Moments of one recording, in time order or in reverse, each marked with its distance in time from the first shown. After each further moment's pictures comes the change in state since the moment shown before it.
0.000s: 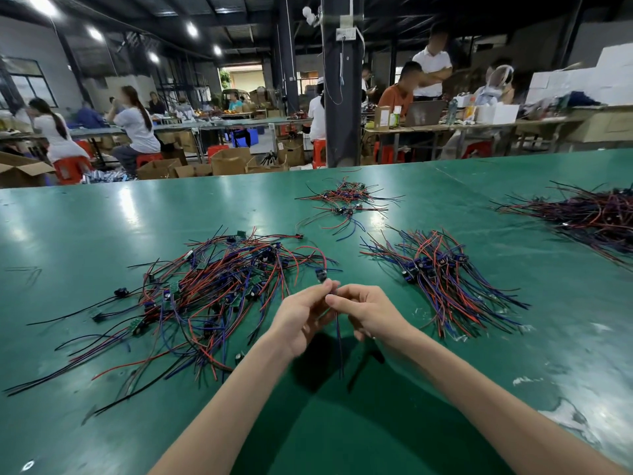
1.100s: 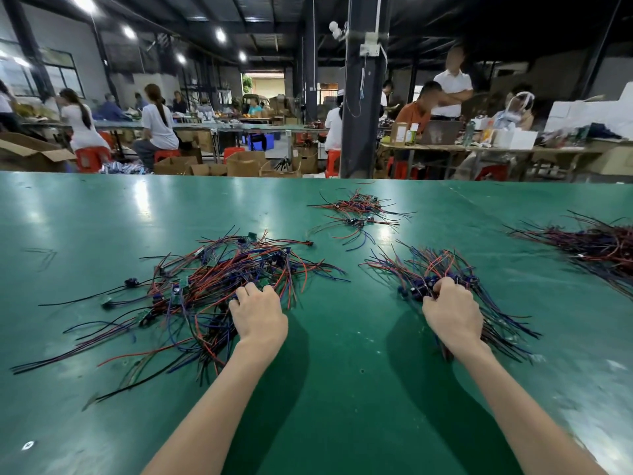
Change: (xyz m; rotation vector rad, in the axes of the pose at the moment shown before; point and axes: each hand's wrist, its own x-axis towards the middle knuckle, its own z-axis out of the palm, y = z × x) left_hand 0.008 0.017 -0.049 1.832 0.734 0.187; right_hand 0.011 0.010 -0.094 -1.071 0.661 0.267
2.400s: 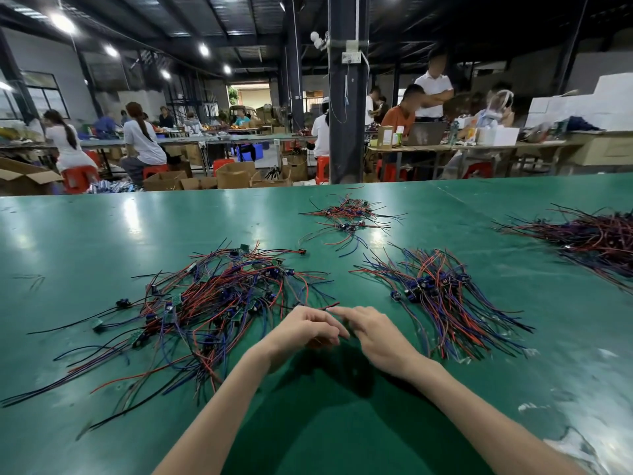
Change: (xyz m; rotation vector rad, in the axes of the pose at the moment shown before) left_hand -0.025 0.023 -0.027 -1.187 -0.753 0.416; right_hand -0.047 -0.043 0.040 0.239 -0.371 -0.733
